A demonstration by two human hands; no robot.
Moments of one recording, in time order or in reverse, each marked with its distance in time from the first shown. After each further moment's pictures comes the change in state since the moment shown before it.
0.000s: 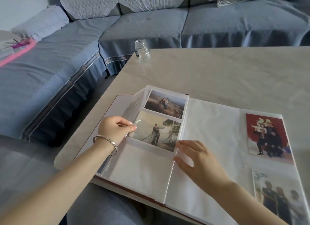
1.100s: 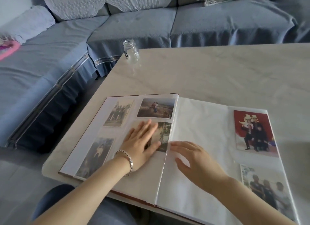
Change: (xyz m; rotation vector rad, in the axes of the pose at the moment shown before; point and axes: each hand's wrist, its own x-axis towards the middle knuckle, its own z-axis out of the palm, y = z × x) left_hand -0.018 -0.023 0.065 0.730 -0.476 0.512; right_hand 0.001 0.002 -0.022 0.048 -0.223 0.045
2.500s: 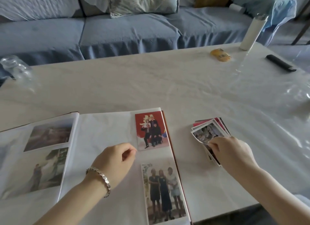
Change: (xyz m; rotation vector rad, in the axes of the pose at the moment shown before) left_hand 0.023 0.196 -0.001 -0.342 -0.045 0.113; right_hand -0.170 0.127 -0.163 -0.571 0.115 0.938
